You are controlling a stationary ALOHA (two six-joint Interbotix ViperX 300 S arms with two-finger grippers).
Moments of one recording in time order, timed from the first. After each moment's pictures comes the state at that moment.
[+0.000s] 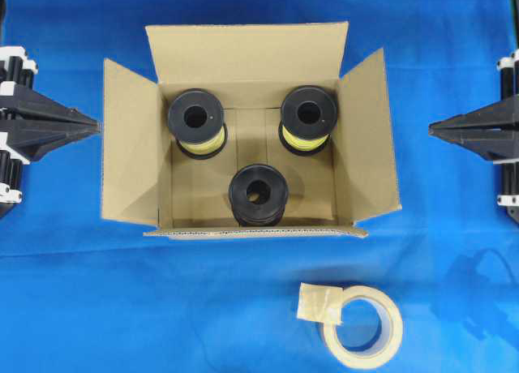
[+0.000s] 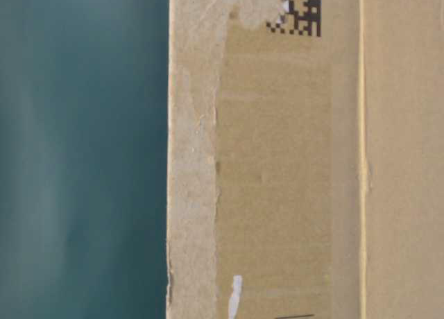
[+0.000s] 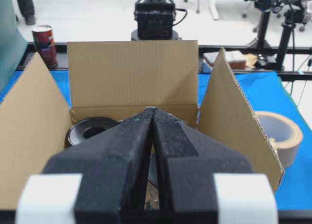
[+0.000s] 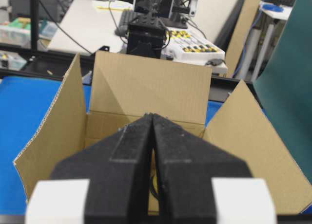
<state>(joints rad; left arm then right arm) 0.00 -0.97 1.19 0.00 -0.30 0.00 0.00 -0.96 1.17 0.00 -0.30 0.00</state>
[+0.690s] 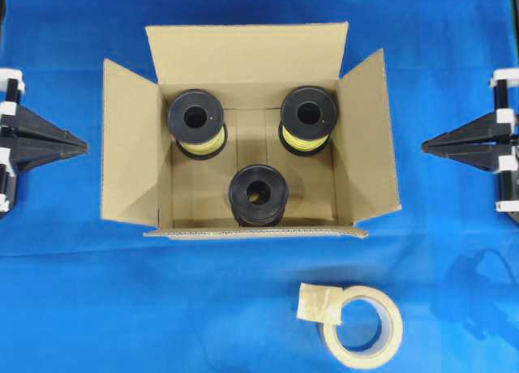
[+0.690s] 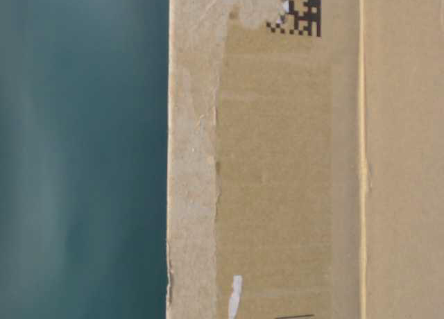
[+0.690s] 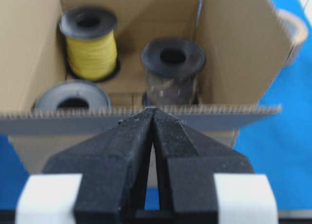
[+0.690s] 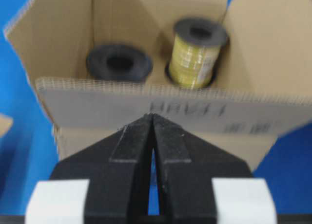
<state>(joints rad) 0.00 -1.09 1.28 -0.03 0.04 0.00 -0.02 -0.98 1.24 0.06 -0.01 0.01</state>
